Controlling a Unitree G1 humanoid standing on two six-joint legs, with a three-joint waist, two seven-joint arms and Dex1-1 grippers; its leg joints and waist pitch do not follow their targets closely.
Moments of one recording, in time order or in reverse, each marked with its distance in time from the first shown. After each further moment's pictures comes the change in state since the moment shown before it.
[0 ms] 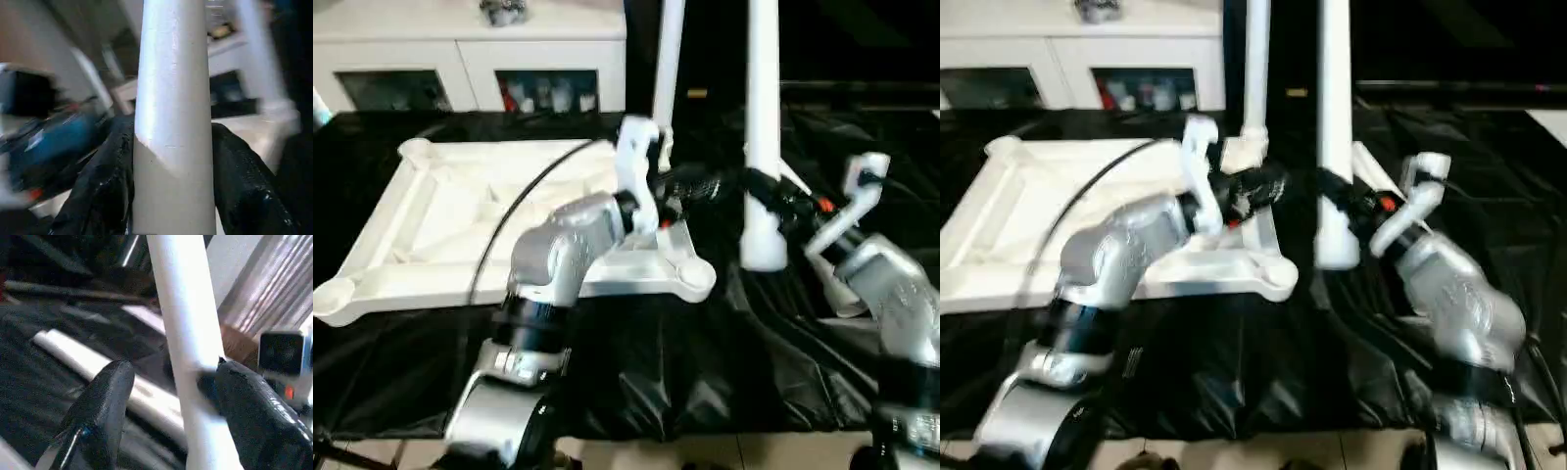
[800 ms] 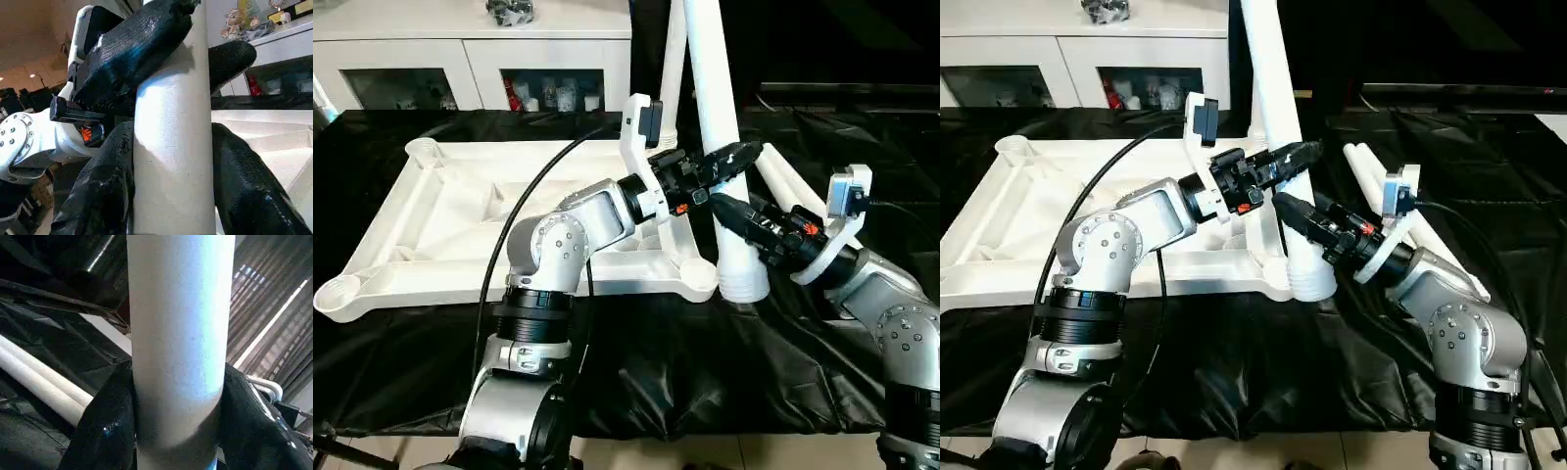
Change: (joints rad) left arm -0.013 -0.049 0.071 -0.040 -0.176 0.141 0.012; right arm 0.072 -0.047 0.112 -0.113 0.081 0.037 0.087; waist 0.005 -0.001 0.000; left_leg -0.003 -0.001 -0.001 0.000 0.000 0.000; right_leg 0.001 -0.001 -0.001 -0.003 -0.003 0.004
